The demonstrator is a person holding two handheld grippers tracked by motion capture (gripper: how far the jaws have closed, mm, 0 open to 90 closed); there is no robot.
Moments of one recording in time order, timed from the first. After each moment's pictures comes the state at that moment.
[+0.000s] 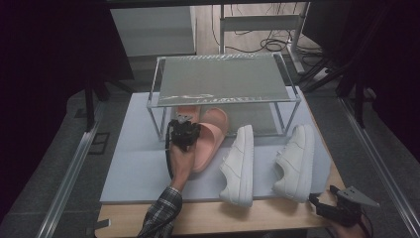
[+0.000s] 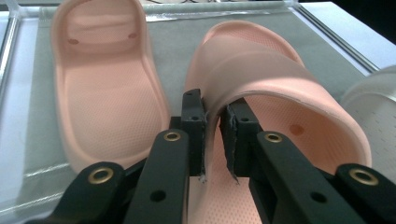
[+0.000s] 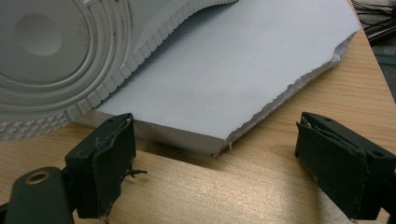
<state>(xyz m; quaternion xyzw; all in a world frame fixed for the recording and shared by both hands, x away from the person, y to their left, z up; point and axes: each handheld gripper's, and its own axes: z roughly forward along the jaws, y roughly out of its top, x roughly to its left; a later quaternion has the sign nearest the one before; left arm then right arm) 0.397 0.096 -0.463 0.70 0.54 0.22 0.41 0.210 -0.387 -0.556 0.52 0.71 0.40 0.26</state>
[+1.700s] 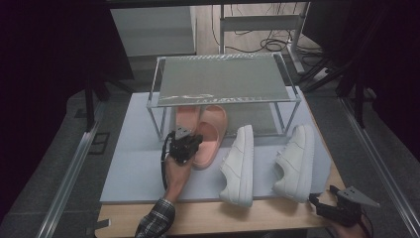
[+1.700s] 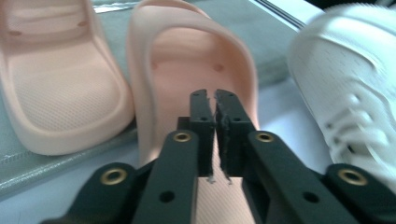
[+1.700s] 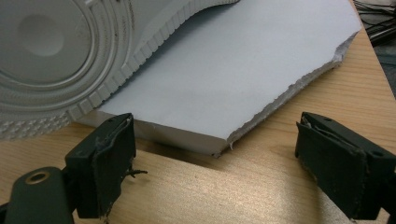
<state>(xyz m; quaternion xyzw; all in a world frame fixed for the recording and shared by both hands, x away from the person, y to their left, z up) 0.356 0.108 -0.479 0.75 0.45 0.19 0.45 0.210 -0.387 -0.556 0.52 0.71 0.41 0.26</state>
